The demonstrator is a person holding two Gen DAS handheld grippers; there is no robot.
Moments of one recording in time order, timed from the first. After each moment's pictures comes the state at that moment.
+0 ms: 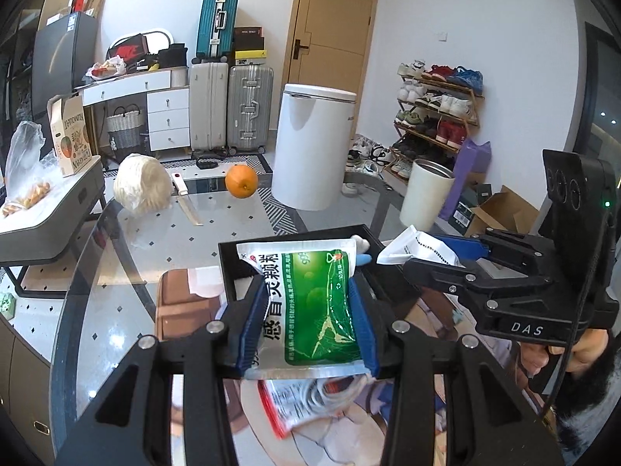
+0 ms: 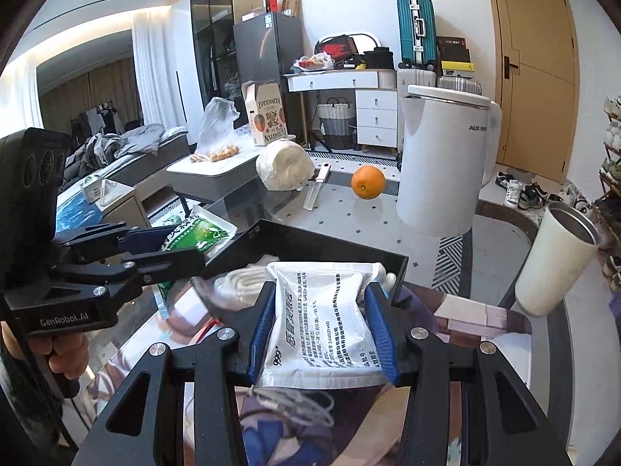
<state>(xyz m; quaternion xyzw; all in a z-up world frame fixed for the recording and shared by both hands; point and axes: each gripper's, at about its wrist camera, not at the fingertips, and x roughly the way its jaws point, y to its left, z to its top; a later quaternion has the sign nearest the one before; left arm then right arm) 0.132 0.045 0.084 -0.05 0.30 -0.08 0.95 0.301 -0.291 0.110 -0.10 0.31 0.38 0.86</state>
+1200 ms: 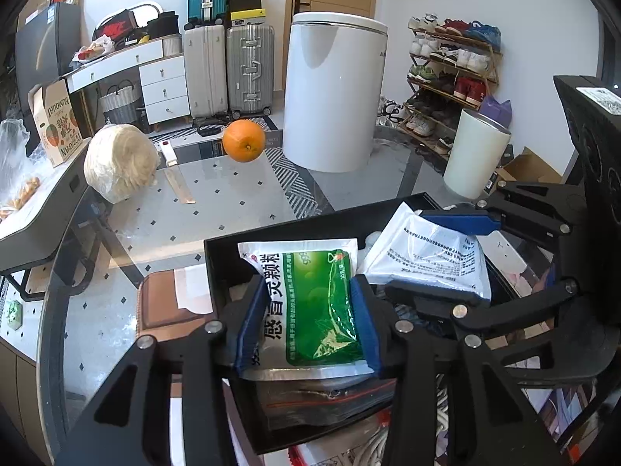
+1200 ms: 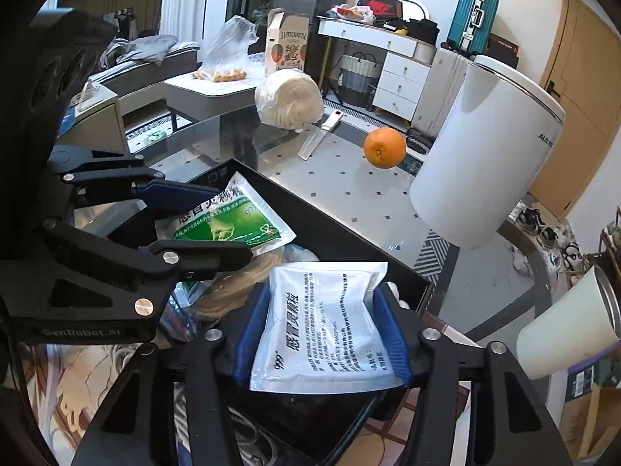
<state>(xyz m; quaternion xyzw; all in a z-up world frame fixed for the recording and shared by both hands) 0.218 0.045 0.036 -0.02 0.37 -0.07 0.92 0.349 -0.226 0.067 -0.27 0.34 0.38 0.82</state>
